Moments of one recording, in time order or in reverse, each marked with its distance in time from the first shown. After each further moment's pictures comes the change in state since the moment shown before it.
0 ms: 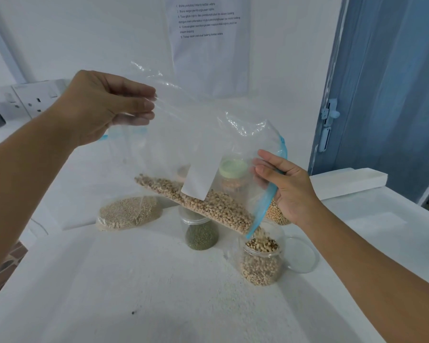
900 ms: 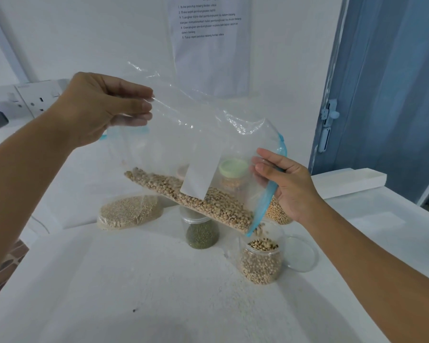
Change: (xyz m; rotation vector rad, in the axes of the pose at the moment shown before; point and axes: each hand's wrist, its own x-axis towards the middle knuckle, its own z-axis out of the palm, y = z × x) left_hand -0.002 -0.004 -0.008 -0.011 0.004 0.001; right_hand -0.002 -0.006 0.003 -0.025 -0.029 -0.009
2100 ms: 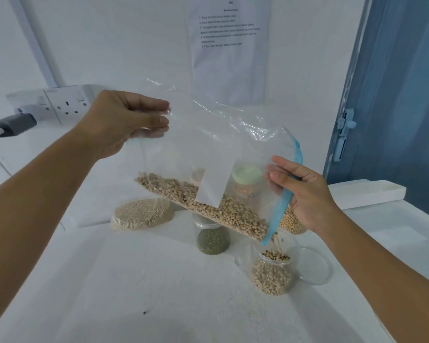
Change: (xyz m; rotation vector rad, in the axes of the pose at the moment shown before) left_hand -0.006 -0.013 -0.001 -0.074 0.010 -0.039; right_hand 0.001 -0.001 -0.001 -0.025 -0.004 0.004
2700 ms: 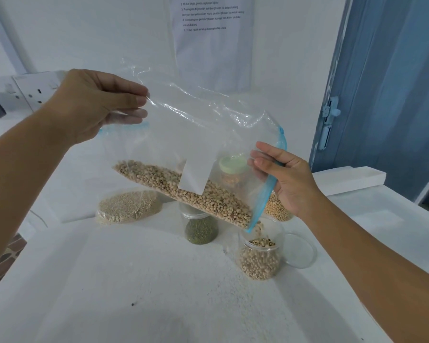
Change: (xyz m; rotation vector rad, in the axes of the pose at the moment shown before) left_hand 0.003 0.005 -0.004 0.095 0.019 0.028; right_hand -0.002 -0.003 0.006 -0.033 -0.033 -0.010
